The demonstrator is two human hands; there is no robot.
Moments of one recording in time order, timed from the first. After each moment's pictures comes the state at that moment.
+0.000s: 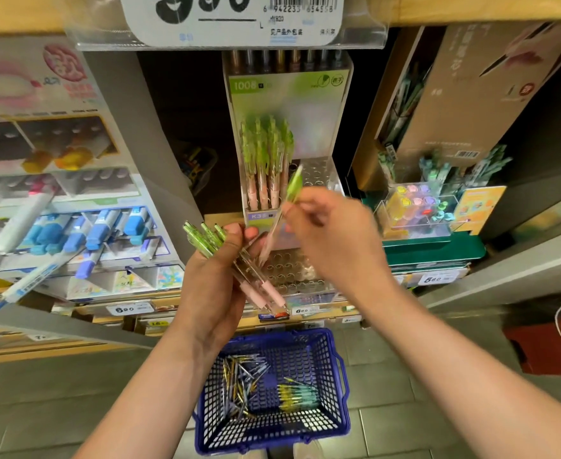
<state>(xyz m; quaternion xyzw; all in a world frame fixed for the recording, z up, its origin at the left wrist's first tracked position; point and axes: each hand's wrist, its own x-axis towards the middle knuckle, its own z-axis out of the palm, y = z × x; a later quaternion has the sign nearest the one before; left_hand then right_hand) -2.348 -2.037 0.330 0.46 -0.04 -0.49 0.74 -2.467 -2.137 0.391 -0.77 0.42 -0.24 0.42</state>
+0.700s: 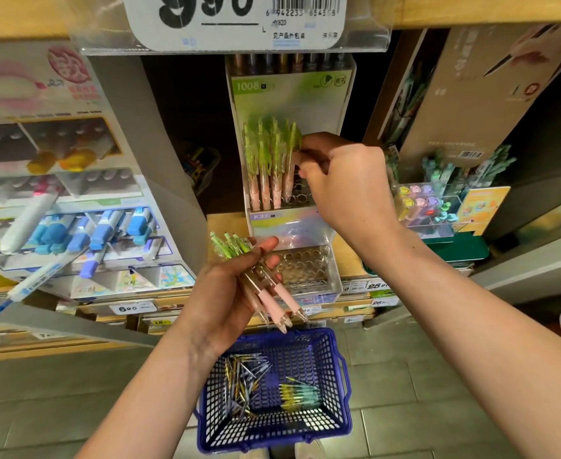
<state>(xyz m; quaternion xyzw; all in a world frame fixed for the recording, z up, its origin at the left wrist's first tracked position) -2.348 -2.031 0.325 0.44 0.01 -0.60 0.67 -2.447 -2.194 0.403 -0.85 0.40 -0.28 0.18</state>
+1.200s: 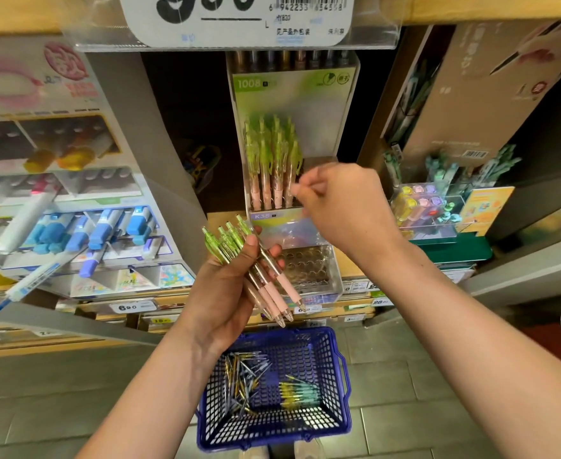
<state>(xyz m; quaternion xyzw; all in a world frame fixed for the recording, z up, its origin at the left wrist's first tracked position) -2.352 -2.035 0.329 0.46 -0.01 -0.55 0.70 -2.454 -2.181 0.395 -0.83 0.43 -0.21 0.28</state>
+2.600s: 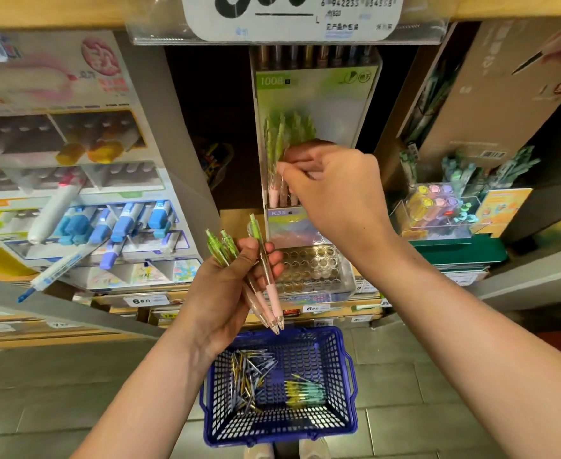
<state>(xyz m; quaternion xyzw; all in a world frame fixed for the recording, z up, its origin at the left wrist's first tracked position) -2.340 -2.017 0.334 0.47 0.00 -0.53 0.71 -2.425 -2.162 0.404 -0.80 0.36 -0.34 0.35</state>
